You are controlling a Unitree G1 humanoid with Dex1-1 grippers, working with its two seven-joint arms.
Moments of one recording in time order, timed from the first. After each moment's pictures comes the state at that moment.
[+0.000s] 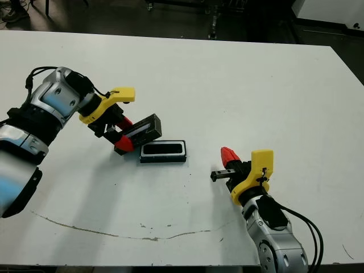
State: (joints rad) left arm -1.14 0.45 -0.52 0.91 0.20 0.35 -1.58; right arm 0.11 -0.17 0.00 -0.41 0.31 0.48 0.16
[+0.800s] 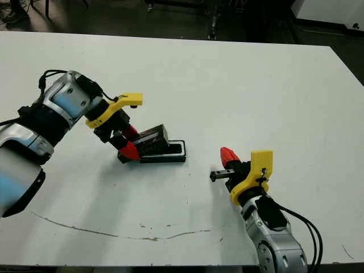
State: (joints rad) left arm -1.13 0.49 -0.67 0.75 0.06 0.69 -1.59; right arm 0.11 -0.16 0.01 -0.43 0.31 0.48 0.15
